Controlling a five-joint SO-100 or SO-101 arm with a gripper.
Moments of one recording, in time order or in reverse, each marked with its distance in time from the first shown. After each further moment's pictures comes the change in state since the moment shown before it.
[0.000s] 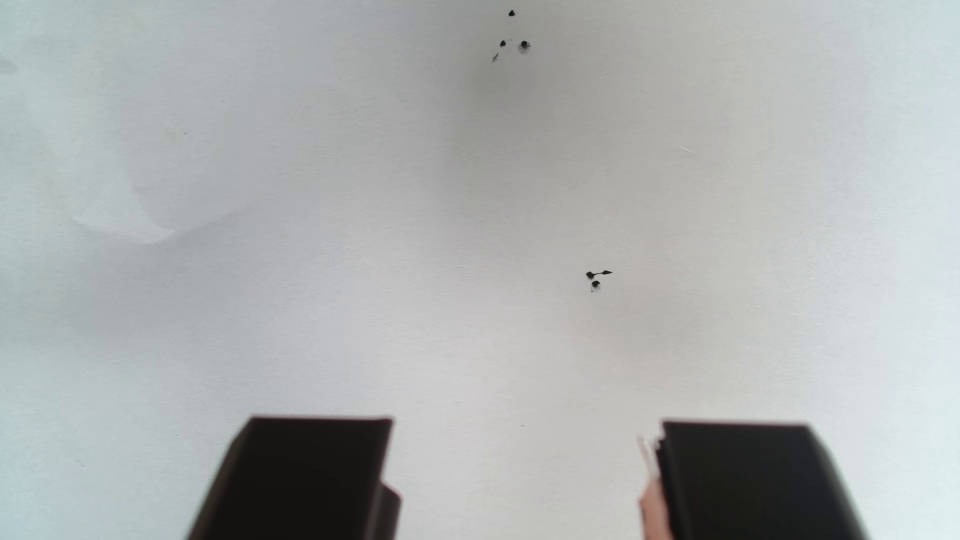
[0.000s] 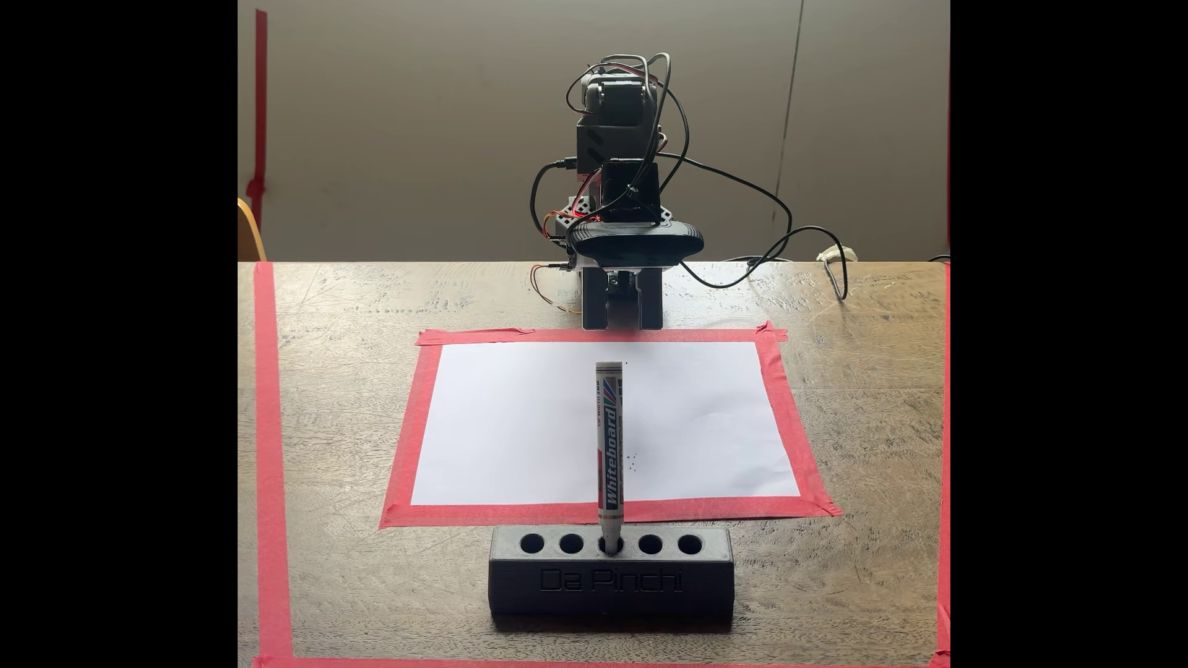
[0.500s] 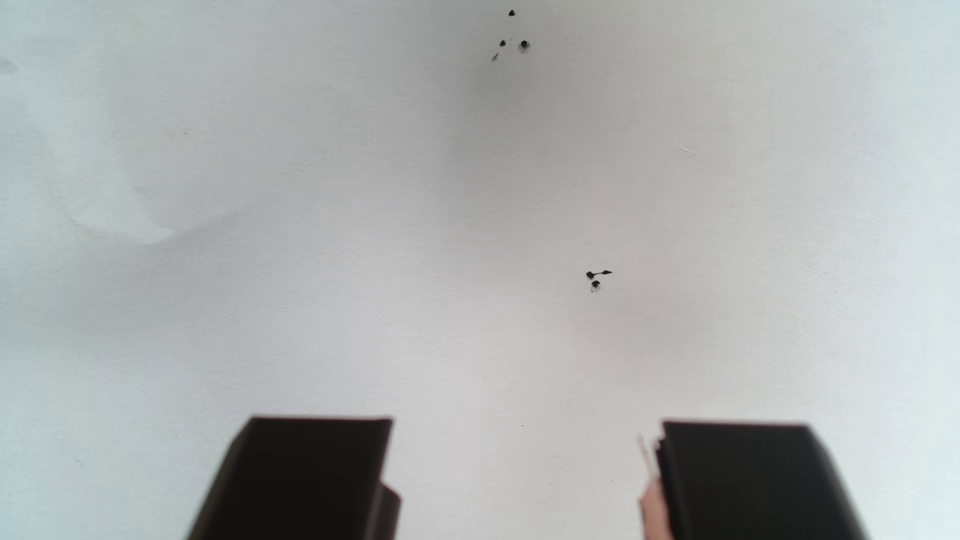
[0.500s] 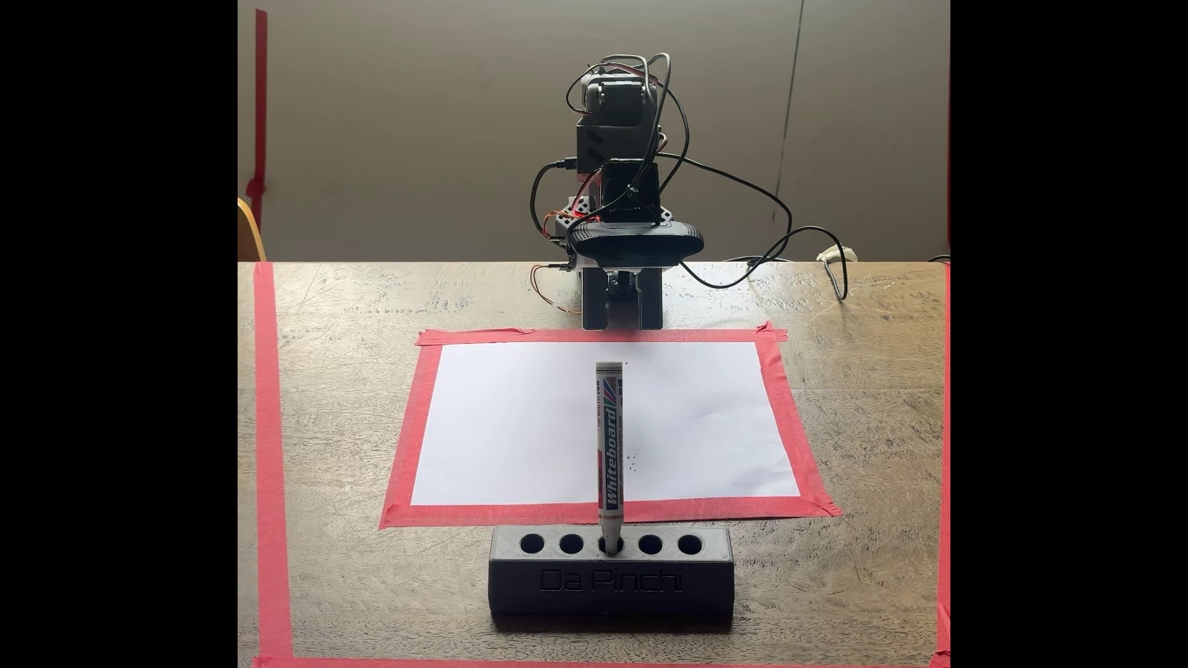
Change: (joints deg) arm 0.0 0.0 0.0 0.0 0.0
